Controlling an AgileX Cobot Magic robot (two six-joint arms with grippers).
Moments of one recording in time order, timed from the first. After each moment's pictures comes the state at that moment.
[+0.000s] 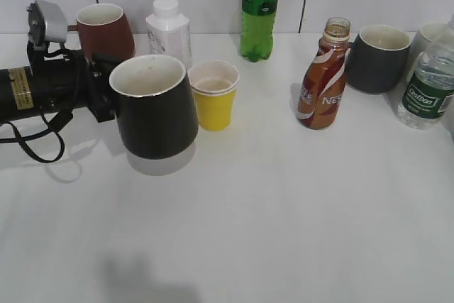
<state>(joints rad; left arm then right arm) -0.11 1.91 -0.82 1.14 -1.14 -0.57 0.12 -0.01 -0.50 -0.15 1.06 0.21</state>
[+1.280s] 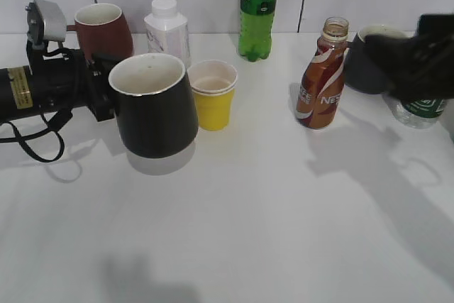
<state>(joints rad) -0.11 1.91 -0.82 1.13 -1.15 -0.57 0.38 1.10 -0.48 -0.09 -0.34 -0.01</state>
